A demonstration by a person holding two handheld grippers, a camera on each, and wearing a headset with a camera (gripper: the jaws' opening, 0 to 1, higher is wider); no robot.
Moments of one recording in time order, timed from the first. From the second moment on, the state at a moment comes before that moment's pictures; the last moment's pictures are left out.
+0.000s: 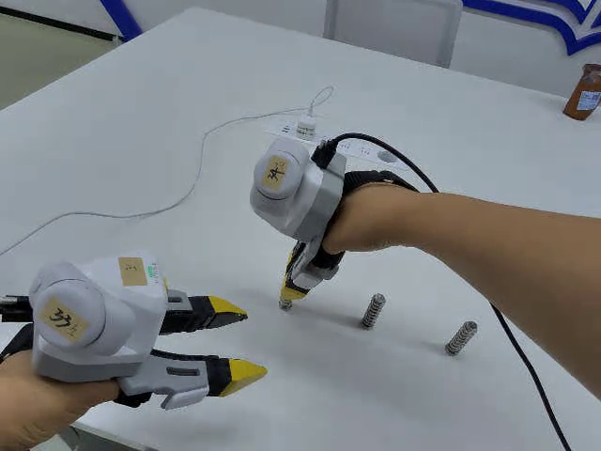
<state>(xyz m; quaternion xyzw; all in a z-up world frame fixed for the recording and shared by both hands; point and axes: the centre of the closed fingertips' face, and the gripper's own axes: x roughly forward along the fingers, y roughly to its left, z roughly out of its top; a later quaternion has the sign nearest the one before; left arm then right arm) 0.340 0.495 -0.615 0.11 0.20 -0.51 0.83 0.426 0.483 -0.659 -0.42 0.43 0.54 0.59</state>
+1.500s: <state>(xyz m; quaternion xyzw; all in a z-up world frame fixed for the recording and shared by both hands) 0.348 0.482 -0.605 0.11 0.20 -0.51 0.83 0.428 0.411 -0.626 -0.33 0.37 0.51 0.70</state>
